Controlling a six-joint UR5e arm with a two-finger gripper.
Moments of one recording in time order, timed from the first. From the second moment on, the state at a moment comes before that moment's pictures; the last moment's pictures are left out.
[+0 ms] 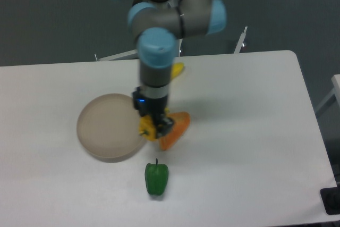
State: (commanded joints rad) arm 2.18 -1.81 -1.62 -1.04 1.42 1.10
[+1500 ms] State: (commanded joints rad) arm 2.38 -1.92 -1.58 -1.09 1.56 1.41
